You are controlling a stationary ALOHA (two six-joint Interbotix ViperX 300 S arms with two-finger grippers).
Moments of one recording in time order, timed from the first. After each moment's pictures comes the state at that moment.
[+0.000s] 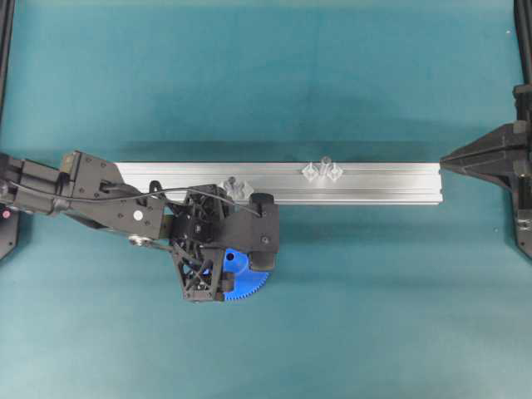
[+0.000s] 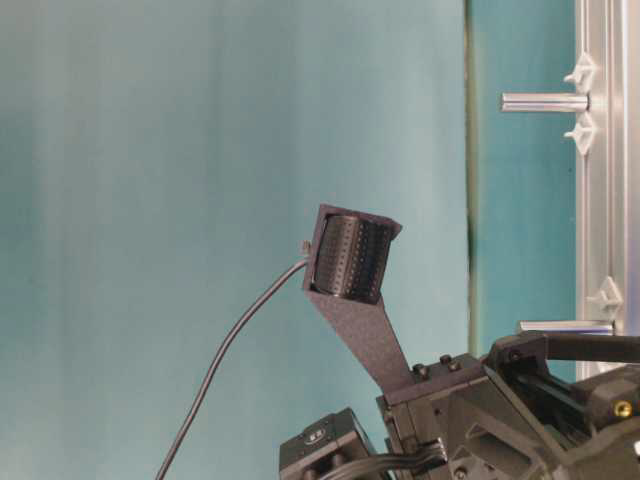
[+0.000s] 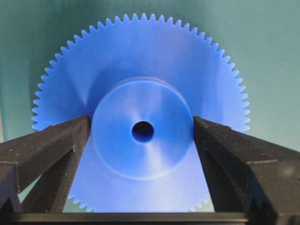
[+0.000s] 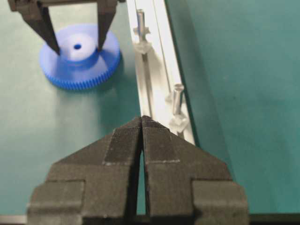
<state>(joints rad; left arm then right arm) -0.13 0.17 0.52 0.01 0.26 -0.12 -0.09 -1.05 1.13 0.03 0.34 0.04</state>
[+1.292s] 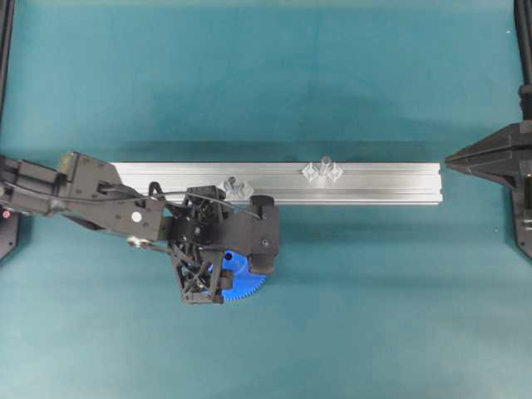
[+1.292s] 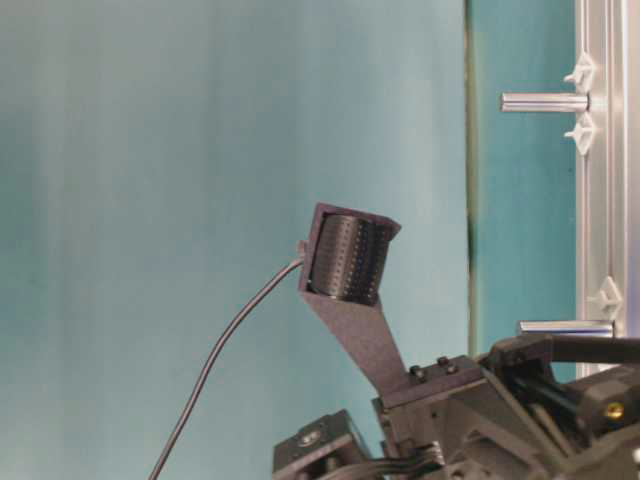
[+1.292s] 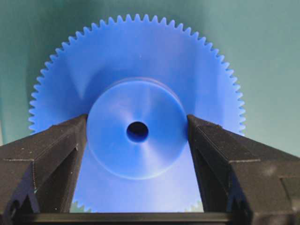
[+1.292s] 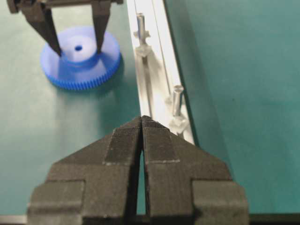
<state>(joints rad) -0.14 0.14 0.51 0.02 0.28 -0.12 -0.09 -1.08 1.14 0.03 0.34 0.04</state>
